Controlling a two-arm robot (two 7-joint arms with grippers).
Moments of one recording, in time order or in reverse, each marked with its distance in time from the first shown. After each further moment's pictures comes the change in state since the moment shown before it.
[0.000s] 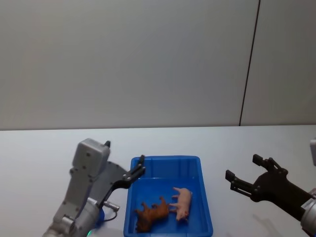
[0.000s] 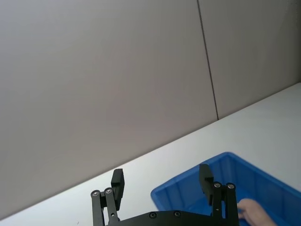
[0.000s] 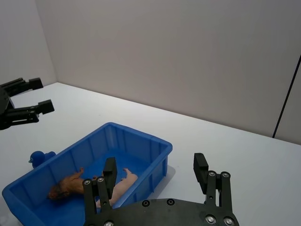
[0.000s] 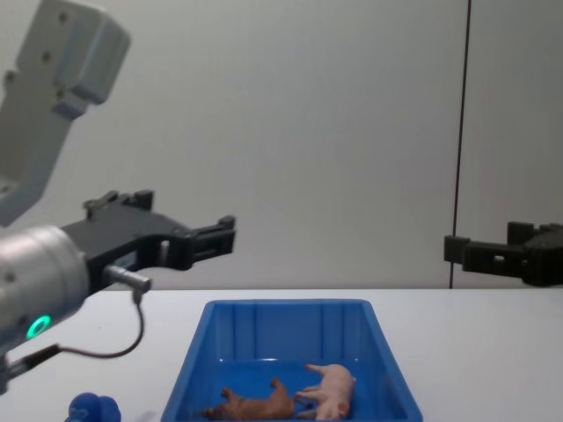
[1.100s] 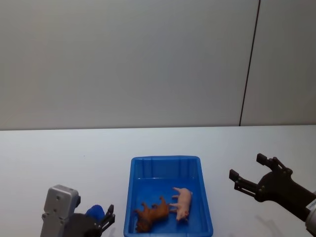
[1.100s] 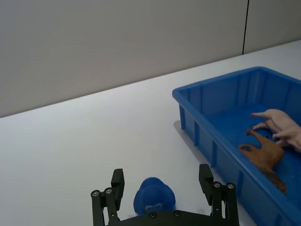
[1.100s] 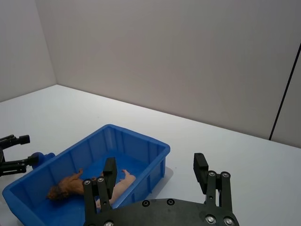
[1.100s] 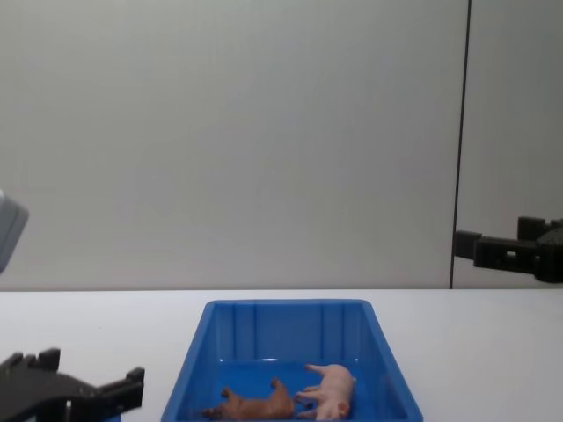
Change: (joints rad) left arm 0.149 0.072 -0.030 0.075 -0.158 0.000 0.067; right arm -0.015 0.017 0.010 -0.013 0.013 -0.018 0.000
